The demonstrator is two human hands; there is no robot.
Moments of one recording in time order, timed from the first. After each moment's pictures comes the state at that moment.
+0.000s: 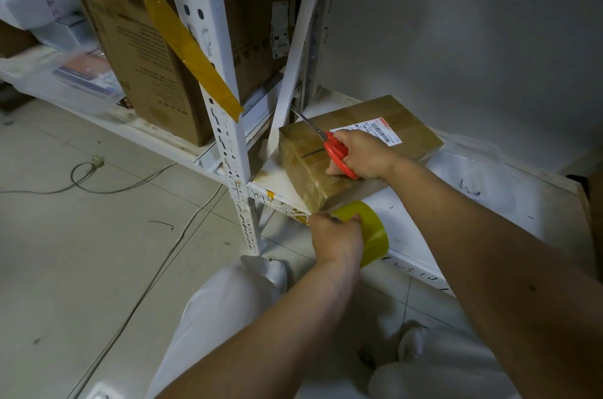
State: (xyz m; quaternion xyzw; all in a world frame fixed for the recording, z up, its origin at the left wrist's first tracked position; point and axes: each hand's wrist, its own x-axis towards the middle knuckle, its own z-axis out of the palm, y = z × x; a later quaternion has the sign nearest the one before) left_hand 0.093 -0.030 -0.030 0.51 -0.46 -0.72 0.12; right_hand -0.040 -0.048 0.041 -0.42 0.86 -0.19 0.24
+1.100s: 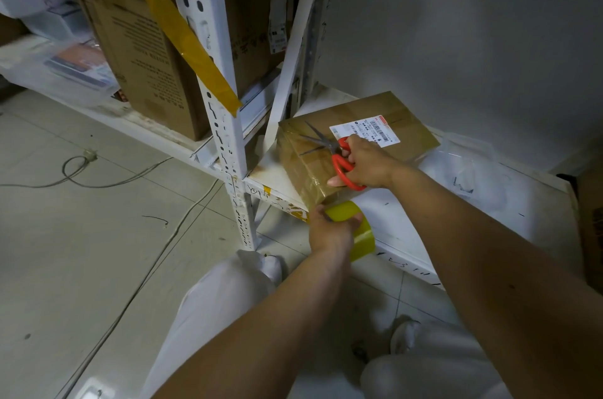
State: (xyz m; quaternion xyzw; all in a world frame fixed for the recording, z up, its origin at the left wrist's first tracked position) left_hand 0.089 -0.032 -0.042 0.49 -0.44 -0.75 0.08; right_hand -0.046 -0.030 0.020 -0.38 0.89 -0.13 0.22
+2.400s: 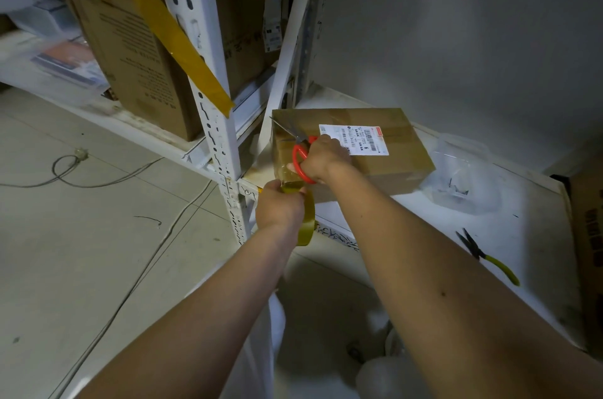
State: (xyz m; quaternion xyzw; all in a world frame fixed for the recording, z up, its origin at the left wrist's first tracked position) left_hand 0.100 -0.106 -0.016 0.53 -0.52 -0.65 0.14; right_hand -0.010 -0.097 0.010 -0.23 0.93 -0.17 0.22
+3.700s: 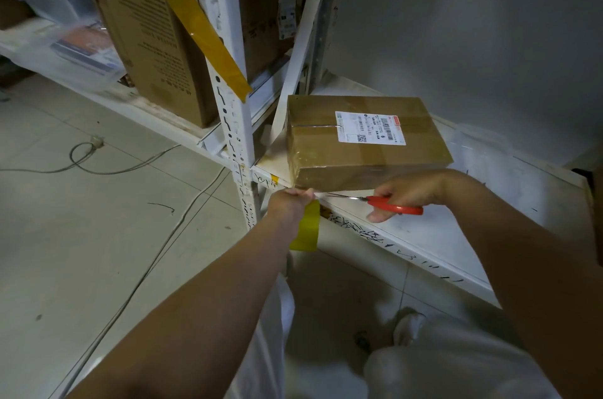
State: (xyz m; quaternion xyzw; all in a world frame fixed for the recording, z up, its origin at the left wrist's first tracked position) left_hand 0.105 -0.124 -0.067 0.49 -0.51 -0.70 0.04; right_hand -0.042 0.022 0.022 -0.35 0.78 0.01 0.52
